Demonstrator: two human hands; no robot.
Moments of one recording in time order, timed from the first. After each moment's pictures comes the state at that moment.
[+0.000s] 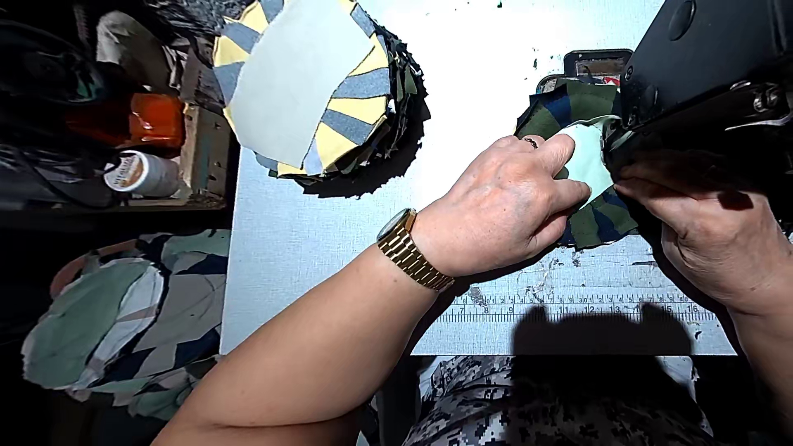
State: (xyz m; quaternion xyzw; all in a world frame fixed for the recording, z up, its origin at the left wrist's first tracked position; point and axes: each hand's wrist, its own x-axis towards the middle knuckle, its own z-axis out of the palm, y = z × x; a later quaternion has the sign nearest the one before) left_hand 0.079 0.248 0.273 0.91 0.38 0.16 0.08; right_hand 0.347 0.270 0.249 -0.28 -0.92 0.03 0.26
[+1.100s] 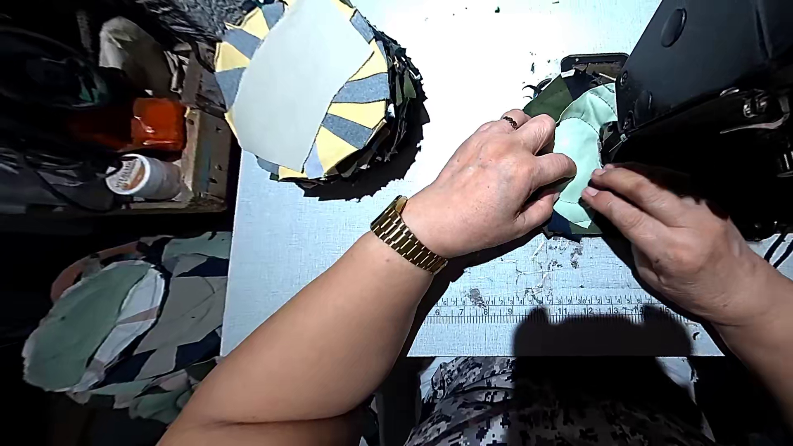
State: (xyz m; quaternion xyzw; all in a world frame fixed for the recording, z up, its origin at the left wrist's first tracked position) left_hand 0.069 0.264 0.267 0.90 0.40 0.18 0.07; right_hand 0.337 0.262 0.242 -0.23 -0.94 0.04 0.26
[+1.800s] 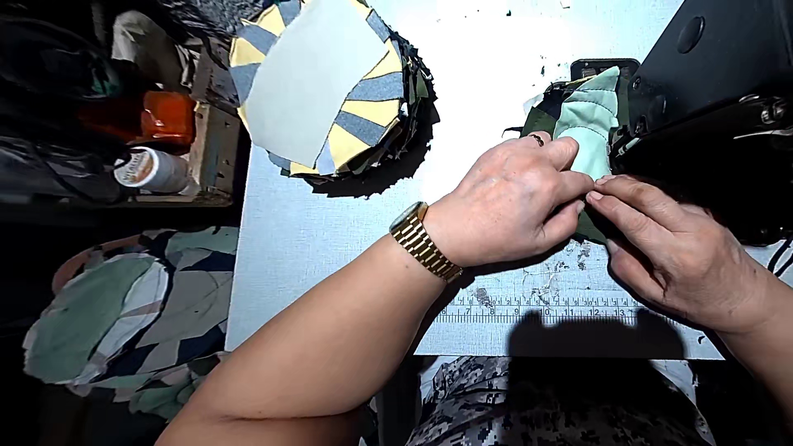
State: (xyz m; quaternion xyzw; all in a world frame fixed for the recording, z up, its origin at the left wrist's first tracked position) left_hand 0.078 0.255 0.266 0.90 0.38 0.21 0.06; right_hand 0.334 0.261 0.241 -0.20 -0.94 0.06 0.25
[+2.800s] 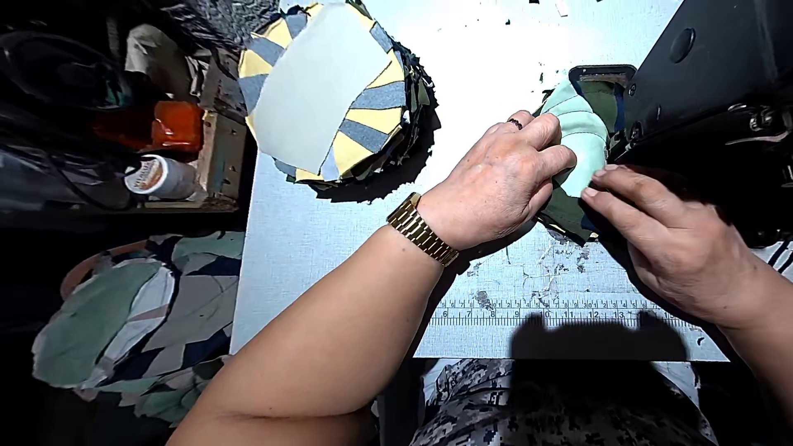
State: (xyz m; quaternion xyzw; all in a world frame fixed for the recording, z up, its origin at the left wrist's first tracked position) left_hand 0.065 0.273 0.261 0.89 0.41 0.20 0.08; right_hand 0.328 0.264 0.248 -0.22 -0.94 0.05 0.25
